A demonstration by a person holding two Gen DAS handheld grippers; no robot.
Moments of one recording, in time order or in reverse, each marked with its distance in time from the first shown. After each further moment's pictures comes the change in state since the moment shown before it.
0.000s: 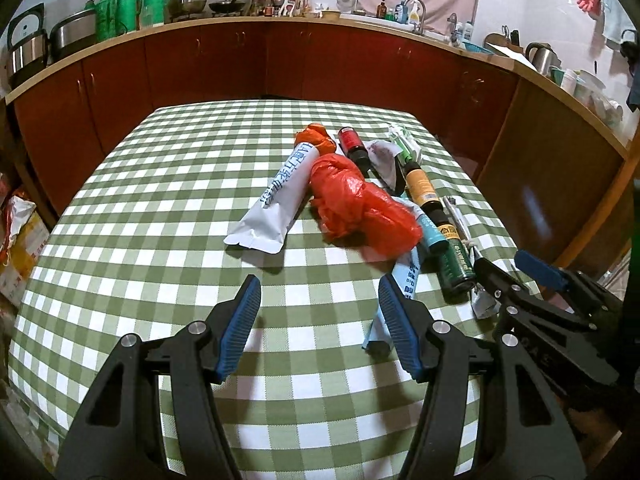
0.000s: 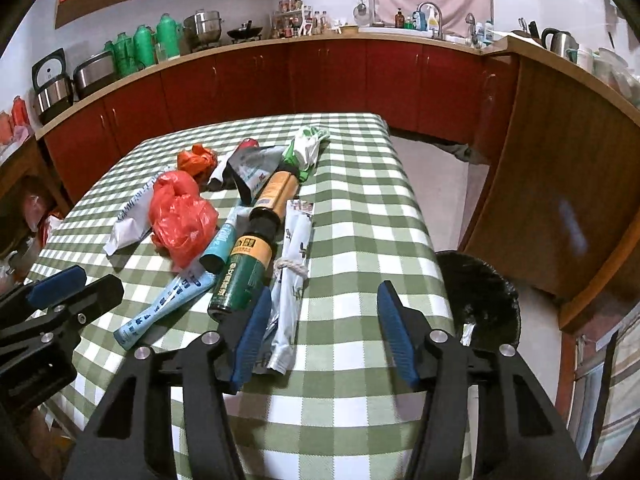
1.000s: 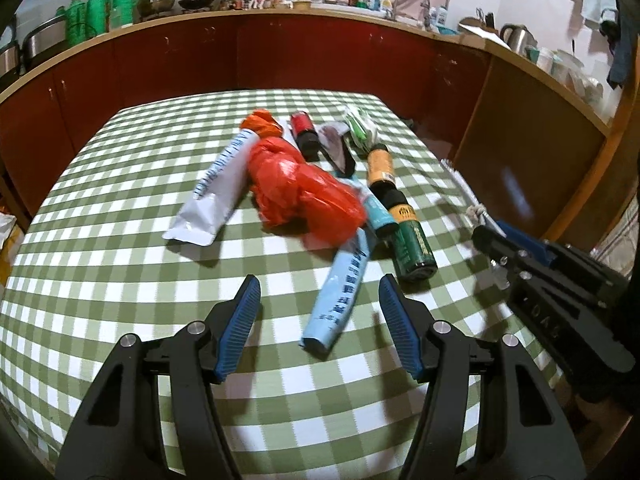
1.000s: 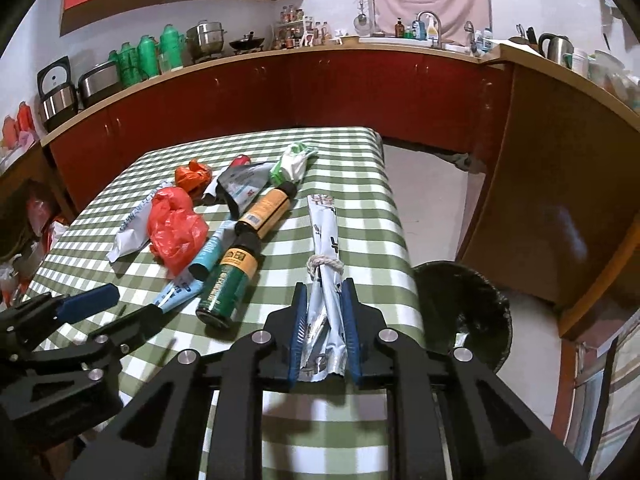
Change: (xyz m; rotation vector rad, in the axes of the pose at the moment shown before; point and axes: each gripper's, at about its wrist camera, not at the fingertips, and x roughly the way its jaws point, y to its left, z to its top) left arm 0.018 -0.036 -0.005 0.072 0.041 -0.071; right arm -0.013 -0.023 0.001 0.004 -0.040 0.012
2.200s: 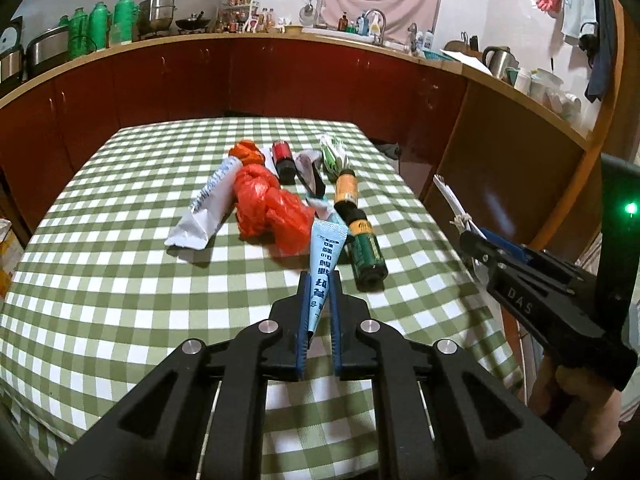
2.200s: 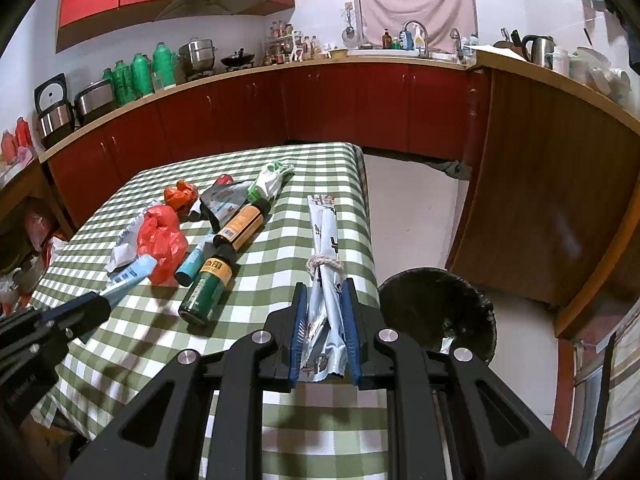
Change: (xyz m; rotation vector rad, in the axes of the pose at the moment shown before) left arm -0.043 -0.012 -0.008 -0.019 -0.110 -0.044; right arm -0.019 -0.024 -0.002 0.028 -0.057 -0.010
